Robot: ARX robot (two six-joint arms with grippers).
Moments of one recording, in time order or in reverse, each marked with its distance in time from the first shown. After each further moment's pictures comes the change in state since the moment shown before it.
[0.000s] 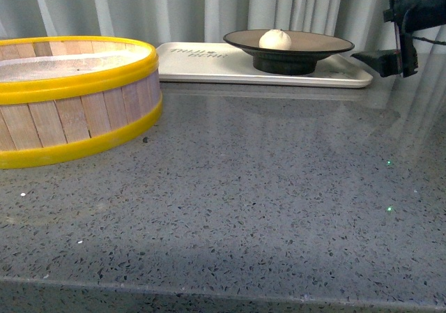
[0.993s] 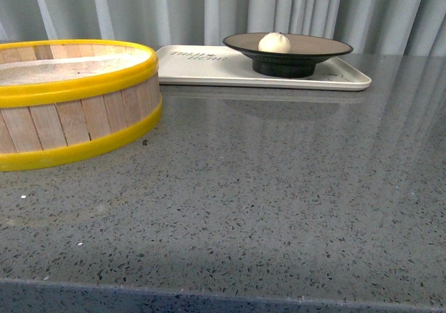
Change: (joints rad) left arm 0.000 0.000 0.000 0.000 0.000 0.000; right arm 0.014 -1.556 -1.593 0.303 0.407 -1.257
